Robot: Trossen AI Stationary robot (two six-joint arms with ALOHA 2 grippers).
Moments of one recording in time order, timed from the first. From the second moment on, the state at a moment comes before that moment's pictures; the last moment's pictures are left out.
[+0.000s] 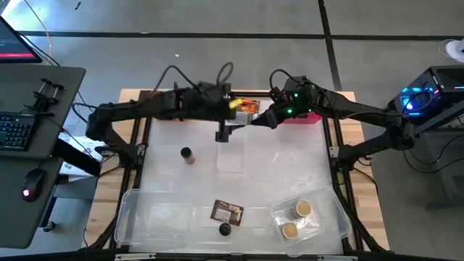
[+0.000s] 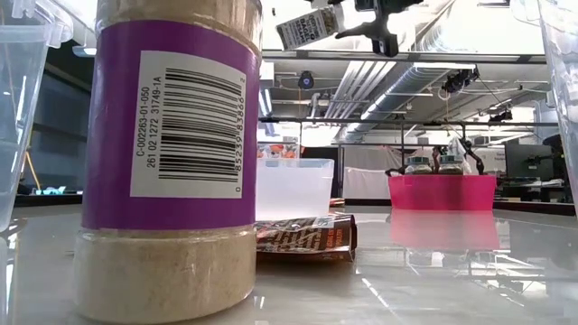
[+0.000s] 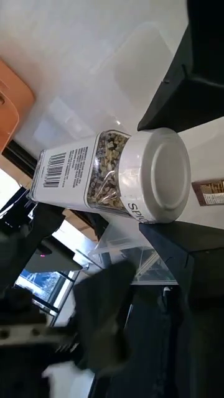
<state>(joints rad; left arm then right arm) 0.11 1.61 1.72 -0.61 -0.13 0.45 -0.32 1.30 1.26 -0.45 -0.39 0.70</state>
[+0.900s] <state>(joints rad) 0.05 1.68 1.72 -0.64 -0.26 0.56 -0.33 1.30 1.26 -0.45 -0.37 0.69</state>
